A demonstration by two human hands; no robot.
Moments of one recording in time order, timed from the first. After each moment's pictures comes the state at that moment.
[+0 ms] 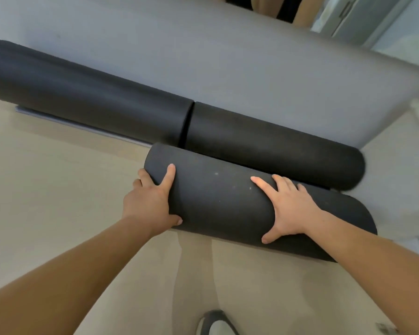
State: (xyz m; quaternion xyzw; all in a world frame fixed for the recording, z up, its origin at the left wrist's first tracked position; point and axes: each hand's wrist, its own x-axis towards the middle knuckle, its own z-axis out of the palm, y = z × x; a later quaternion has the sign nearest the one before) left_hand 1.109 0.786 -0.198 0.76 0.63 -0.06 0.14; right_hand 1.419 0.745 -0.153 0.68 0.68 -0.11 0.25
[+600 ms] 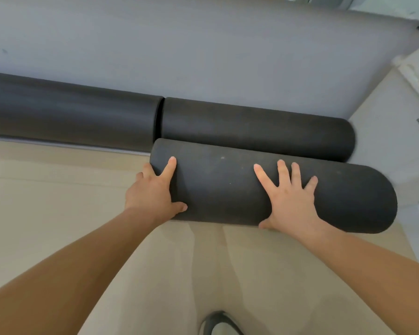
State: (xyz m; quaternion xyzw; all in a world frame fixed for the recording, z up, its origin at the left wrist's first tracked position) left_hand 1.159 0.818 -0.204 0.78 0.61 -0.03 0.15; right_hand 1.430 0.718 -0.181 0.77 0.61 0.00 0.20
